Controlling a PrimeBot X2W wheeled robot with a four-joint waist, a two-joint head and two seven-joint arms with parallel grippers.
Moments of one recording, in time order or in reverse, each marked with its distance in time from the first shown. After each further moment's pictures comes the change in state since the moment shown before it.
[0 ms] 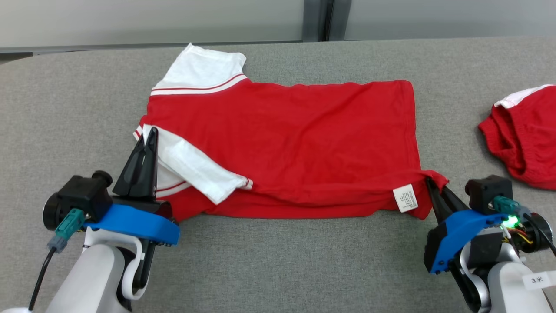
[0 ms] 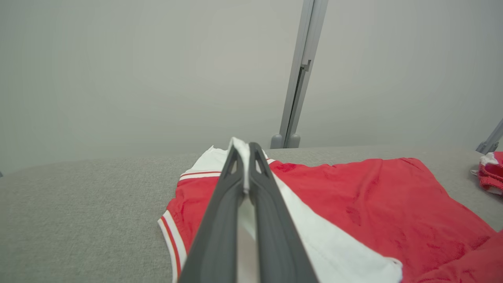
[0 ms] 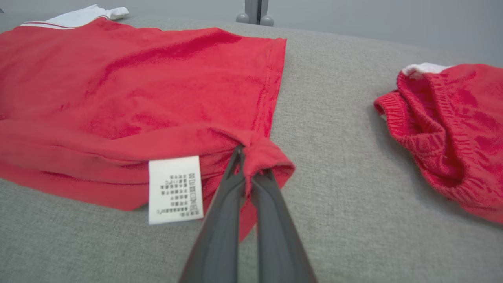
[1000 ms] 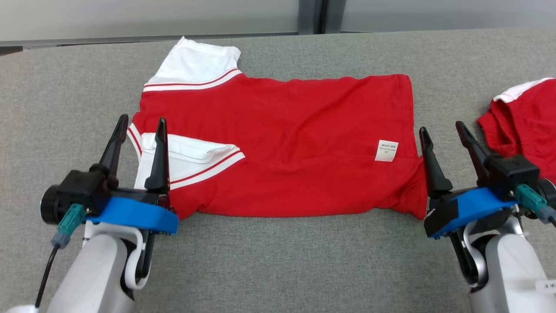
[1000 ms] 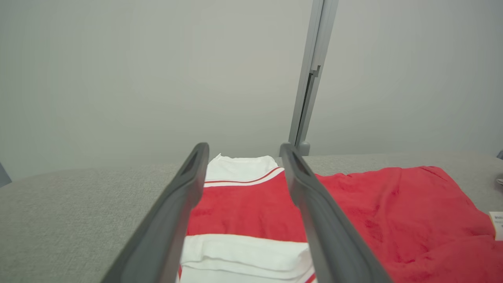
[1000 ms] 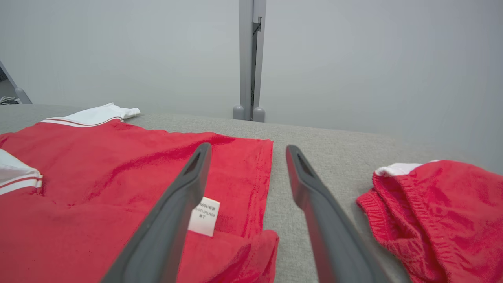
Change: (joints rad) left arm -0.064 -0.038 0.022 0.113 0.050 0.009 -0.081; right arm -0.132 0.001 0.002 0.082 0.002 0.000 -0.319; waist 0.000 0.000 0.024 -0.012
